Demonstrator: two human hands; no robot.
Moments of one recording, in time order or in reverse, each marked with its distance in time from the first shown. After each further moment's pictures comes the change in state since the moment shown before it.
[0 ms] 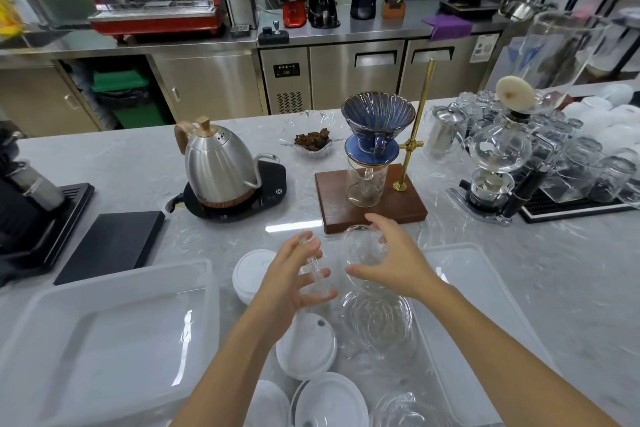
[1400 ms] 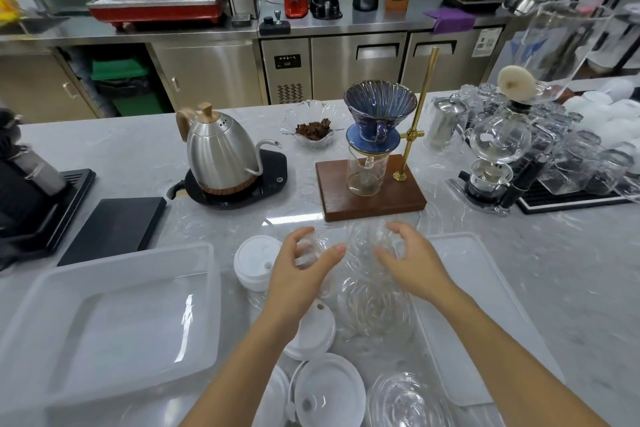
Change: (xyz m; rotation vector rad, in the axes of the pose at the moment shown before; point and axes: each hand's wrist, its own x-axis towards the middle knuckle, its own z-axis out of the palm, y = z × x) left_hand -0.029 -0.017 0.018 0.310 0.166 0.276; right_hand -0.027 0.006 -0.009 -0.016 0.057 0.173
